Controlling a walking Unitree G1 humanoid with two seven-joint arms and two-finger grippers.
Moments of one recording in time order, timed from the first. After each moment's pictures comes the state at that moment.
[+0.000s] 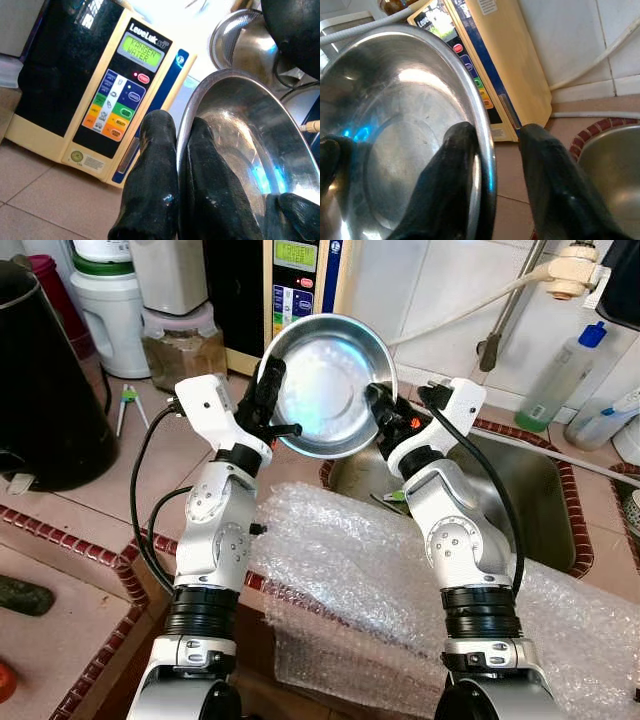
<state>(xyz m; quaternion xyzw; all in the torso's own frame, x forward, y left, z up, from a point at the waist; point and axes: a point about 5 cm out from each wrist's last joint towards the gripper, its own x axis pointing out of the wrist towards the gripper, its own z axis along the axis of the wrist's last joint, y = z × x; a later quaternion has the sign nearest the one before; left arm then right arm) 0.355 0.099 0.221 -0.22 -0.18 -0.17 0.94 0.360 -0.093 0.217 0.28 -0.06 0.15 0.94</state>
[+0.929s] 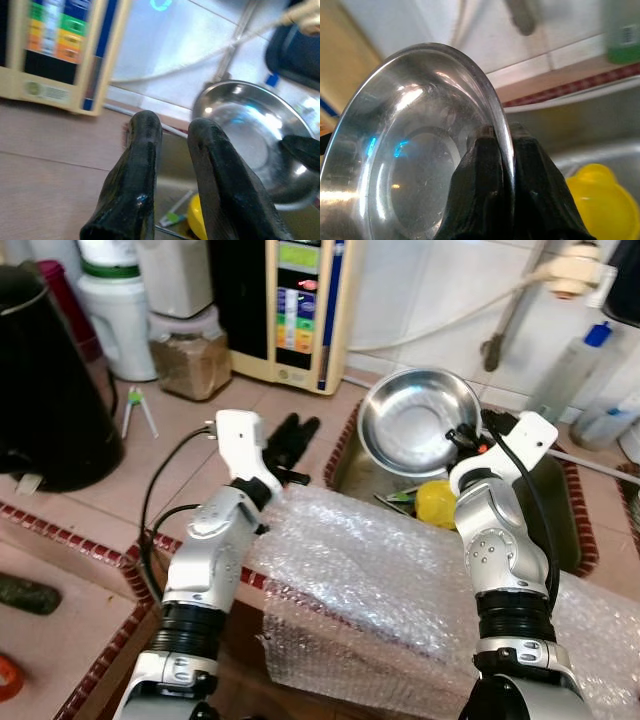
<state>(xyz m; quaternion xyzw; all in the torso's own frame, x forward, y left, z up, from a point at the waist) 0.347 0.087 0.182 -0.13 -0.06 -0.28 0.95 0.366 -0.171 0.180 0.25 -0.02 -0.10 0.96</state>
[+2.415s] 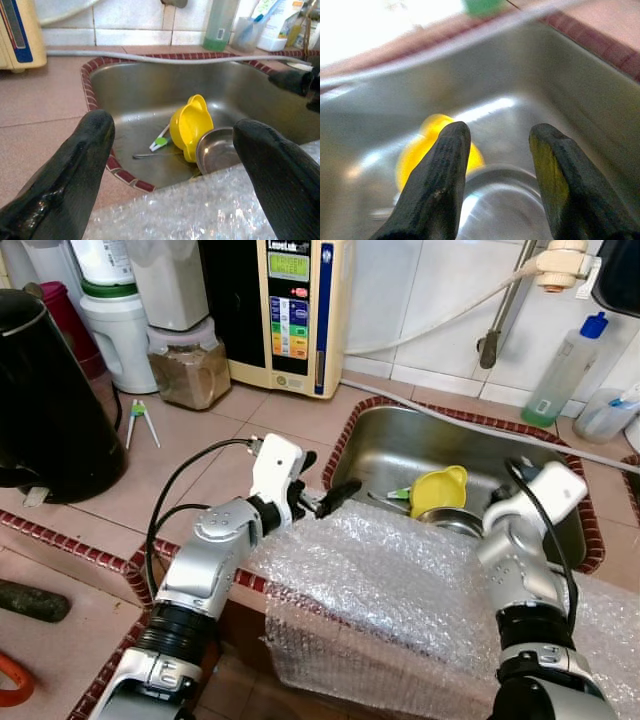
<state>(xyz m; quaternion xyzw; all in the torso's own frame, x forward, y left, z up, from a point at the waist) 0.339 0.082 0.159 0.00 0.03 -0.37 0.93 0.356 -0.216 0.136 0.18 0.05 -0.24 0.95</state>
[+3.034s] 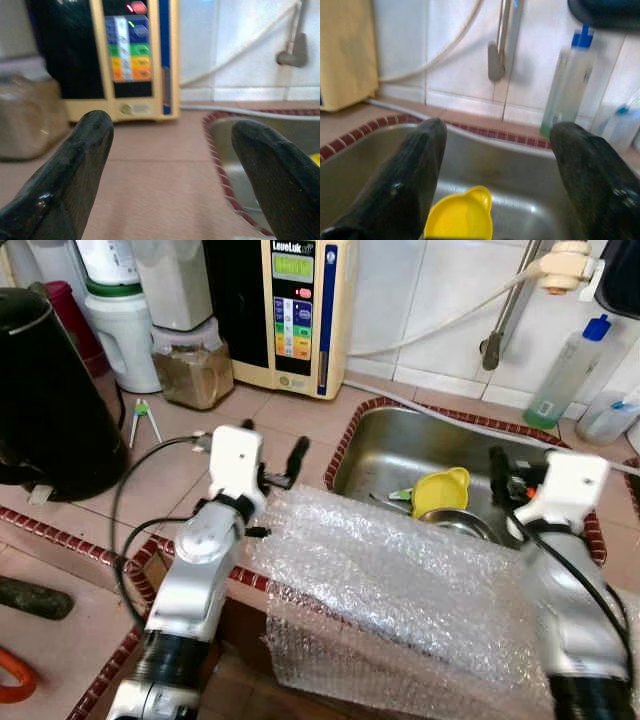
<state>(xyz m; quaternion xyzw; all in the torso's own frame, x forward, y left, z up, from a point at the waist) 0.329 0.118 0.174 0.04 -0.10 -0.15 0.98 0.302 -0.226 0.169 -0.04 -0.10 -0.07 0.99</state>
